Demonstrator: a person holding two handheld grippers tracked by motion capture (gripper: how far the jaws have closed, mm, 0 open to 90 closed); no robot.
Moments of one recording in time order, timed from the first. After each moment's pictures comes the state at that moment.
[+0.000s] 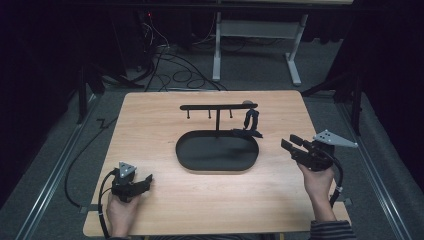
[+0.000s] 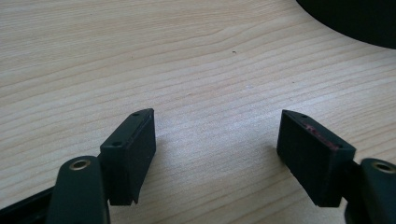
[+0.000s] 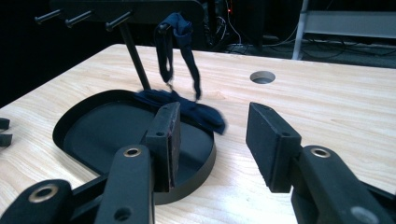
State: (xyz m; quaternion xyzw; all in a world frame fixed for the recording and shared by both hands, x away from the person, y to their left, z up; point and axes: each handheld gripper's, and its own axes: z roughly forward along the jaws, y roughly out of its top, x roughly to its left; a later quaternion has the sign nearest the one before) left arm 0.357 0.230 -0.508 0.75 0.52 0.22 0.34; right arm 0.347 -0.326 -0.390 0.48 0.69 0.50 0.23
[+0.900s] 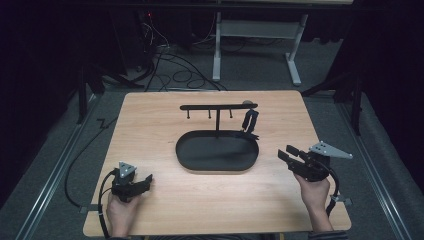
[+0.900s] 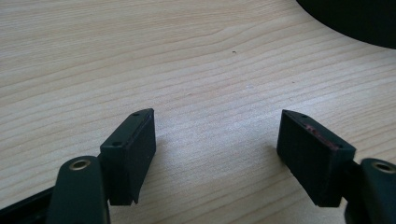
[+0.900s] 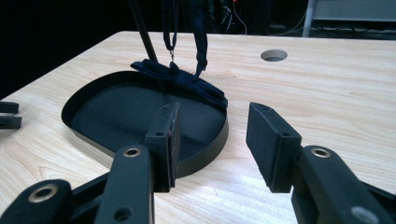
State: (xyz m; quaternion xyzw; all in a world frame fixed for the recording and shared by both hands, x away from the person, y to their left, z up) left arm 0.357 0.230 -0.508 0.75 0.52 0.22 0.34; right arm 0.332 -0.320 -0.416 0.48 0.69 0.50 0.22
